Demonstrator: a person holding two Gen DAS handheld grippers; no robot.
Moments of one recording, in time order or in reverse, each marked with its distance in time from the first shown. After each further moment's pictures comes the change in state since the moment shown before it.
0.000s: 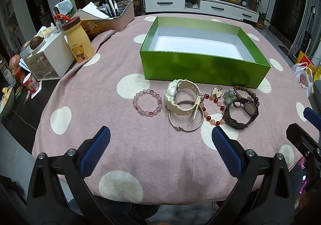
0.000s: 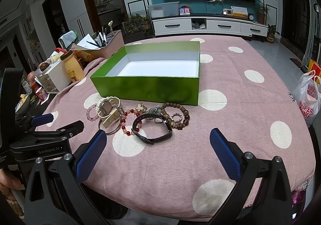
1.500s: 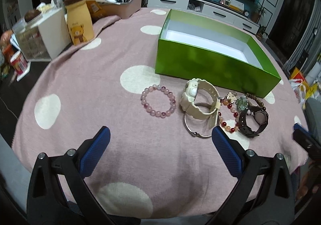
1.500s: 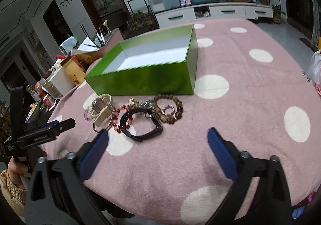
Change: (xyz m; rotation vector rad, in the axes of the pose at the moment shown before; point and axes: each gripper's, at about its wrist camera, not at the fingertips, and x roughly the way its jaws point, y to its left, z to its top) left arm 0.040 0.049 -0.003 -0.140 0.018 -0.120; right arm 0.038 -0.050 -0.011 0.112 0.057 0.145
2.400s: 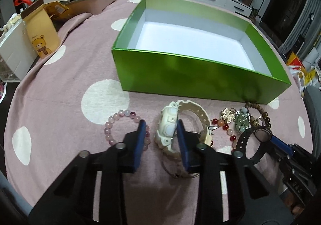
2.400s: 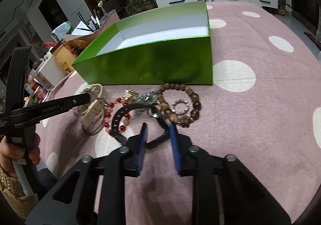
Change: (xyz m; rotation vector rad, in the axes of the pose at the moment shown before) left arm 0.063 -0.041 0.047 0.110 0.111 -0.034; right arm 0.058 0.004 0.004 0.001 0.093 -0.029
